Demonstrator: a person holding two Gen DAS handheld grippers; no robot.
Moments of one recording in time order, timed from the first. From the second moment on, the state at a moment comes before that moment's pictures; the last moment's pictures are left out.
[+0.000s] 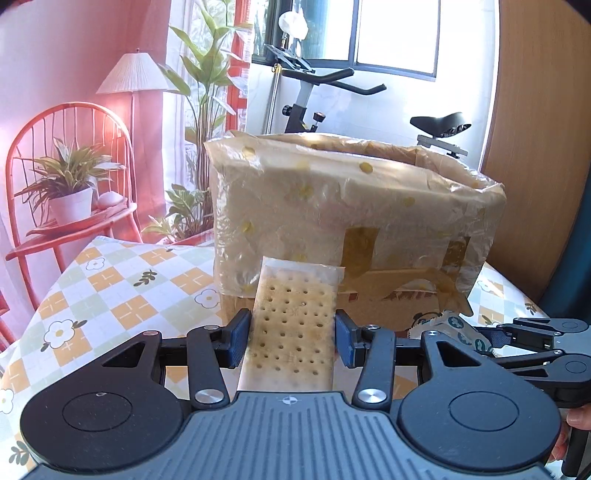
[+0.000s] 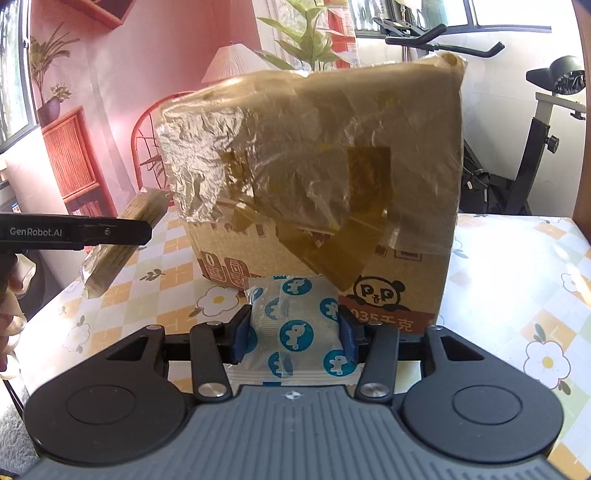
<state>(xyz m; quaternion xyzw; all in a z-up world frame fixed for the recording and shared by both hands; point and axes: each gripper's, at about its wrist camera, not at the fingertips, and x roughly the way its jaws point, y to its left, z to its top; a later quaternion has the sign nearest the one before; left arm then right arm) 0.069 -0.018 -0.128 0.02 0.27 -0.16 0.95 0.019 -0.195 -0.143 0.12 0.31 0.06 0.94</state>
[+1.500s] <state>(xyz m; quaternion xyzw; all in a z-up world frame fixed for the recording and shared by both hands) 0.215 -0.082 -0.023 0.04 0.24 -0.15 0.96 0.173 -0.263 -0.030 0.07 0.29 -0.03 0.95</state>
